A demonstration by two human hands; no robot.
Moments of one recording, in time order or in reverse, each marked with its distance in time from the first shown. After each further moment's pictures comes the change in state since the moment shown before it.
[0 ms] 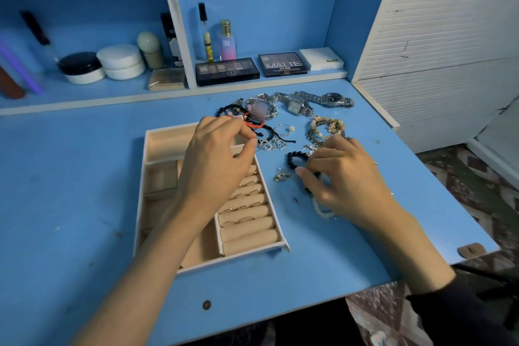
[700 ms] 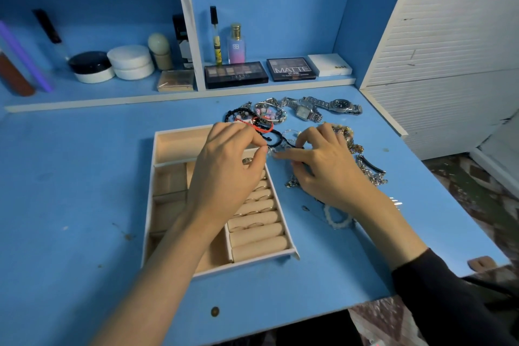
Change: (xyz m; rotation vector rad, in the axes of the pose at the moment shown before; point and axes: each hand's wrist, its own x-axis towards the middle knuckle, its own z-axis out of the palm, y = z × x) left_hand -0.006 -0.004 0.003 0.009 0.072 0.076; right_hand 0.035 -0.008 0.019 -0.048 -0.136 0.004
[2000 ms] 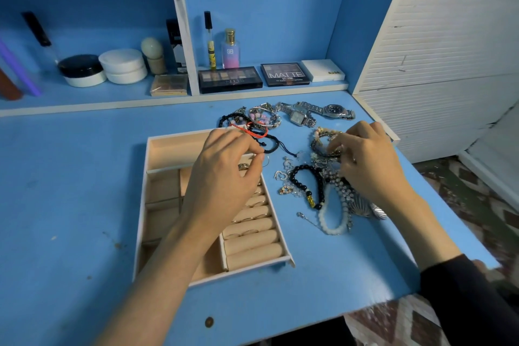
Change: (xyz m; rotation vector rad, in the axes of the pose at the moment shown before) left_hand -0.001 0.001 0.001 -0.043 -0.021 0.007; right_hand -0.012 0.049 -0.023 -0.006 0.077 0.294
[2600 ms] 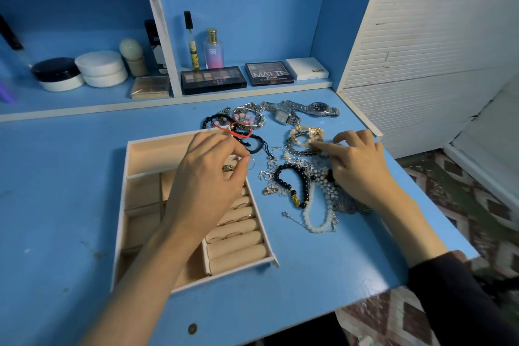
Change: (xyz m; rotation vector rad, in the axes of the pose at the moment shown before) left_hand -0.001 0.001 0.001 0.013 -0.020 0.011; right_hand -0.009 0.016 0.002 -0.093 -0.193 0.068
